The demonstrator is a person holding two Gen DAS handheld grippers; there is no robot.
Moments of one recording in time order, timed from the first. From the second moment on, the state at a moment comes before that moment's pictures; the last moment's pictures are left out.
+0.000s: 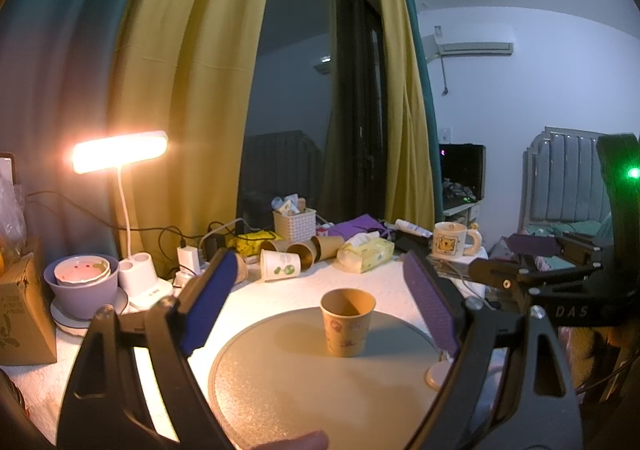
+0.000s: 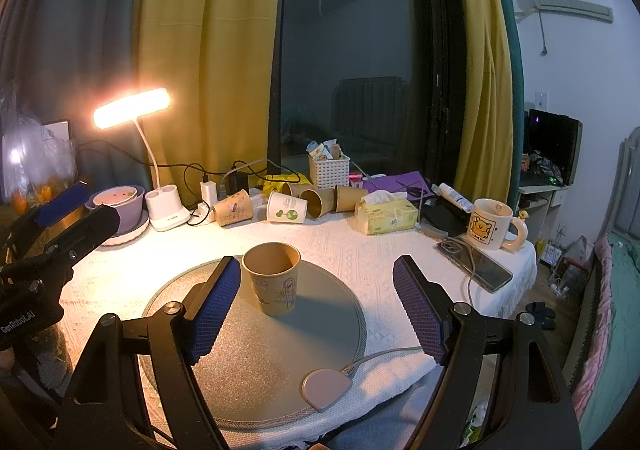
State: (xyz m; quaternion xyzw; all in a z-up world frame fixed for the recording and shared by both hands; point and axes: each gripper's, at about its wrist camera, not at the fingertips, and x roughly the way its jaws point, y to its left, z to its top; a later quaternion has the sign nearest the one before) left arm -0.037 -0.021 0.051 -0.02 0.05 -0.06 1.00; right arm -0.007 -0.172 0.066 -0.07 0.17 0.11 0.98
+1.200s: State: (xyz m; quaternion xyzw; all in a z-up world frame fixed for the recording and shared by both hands) left arm -0.037 -0.021 0.051 -0.02 0.05 -0.06 1.00; right arm -0.004 -0.173 0.063 -0.07 0.17 0.11 0.98
